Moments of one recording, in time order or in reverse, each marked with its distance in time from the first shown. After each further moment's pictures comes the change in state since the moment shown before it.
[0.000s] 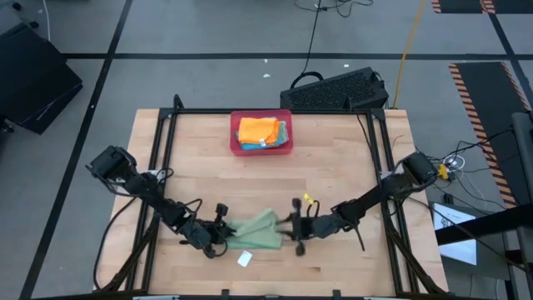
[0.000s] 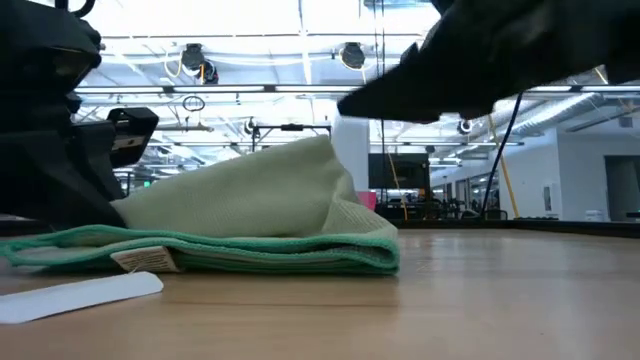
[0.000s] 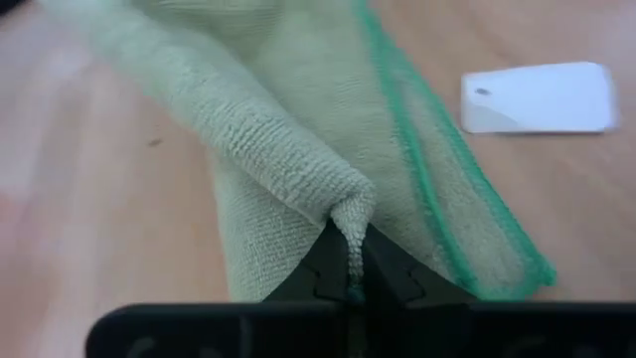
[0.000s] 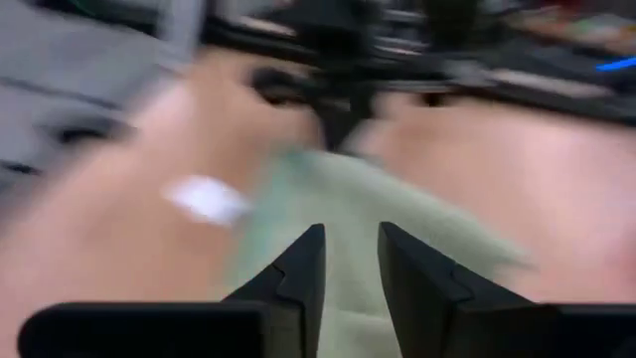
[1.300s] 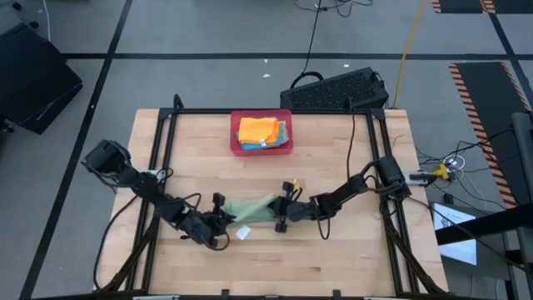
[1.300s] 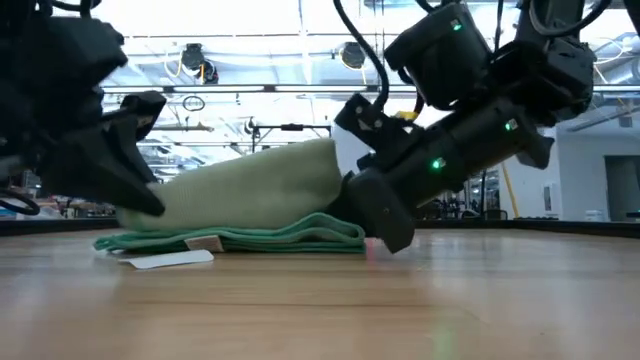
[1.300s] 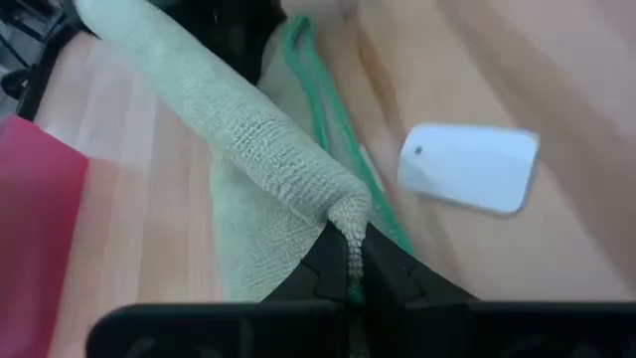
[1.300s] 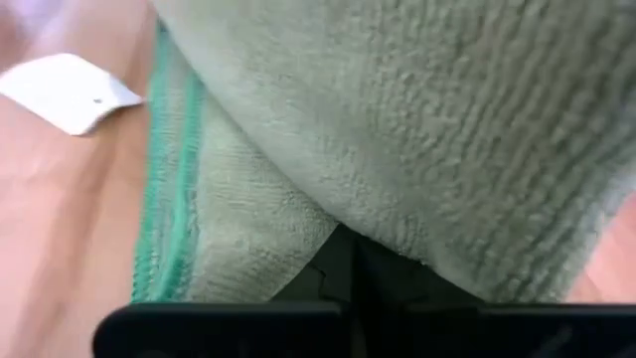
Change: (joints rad) left arm 0.039 -0.096 0.006 -0.167 -0.147 0.066; right arm -0.205 0.268 0.109 -0.048 0.034 0.090
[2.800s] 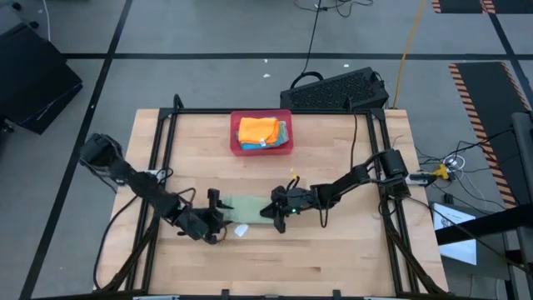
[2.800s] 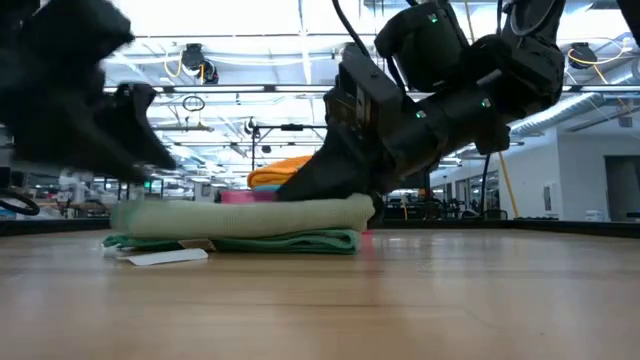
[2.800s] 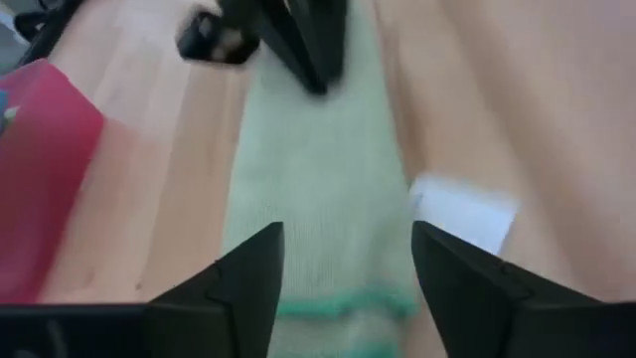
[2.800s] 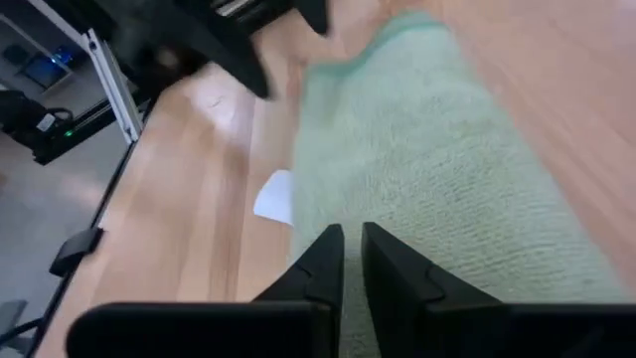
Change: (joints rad) left arm 0.010 -0.132 -0.001 -0.124 -0.004 -0.184; right arm -0.101 -0.061 -0.004 0.084 -0.489 0.503
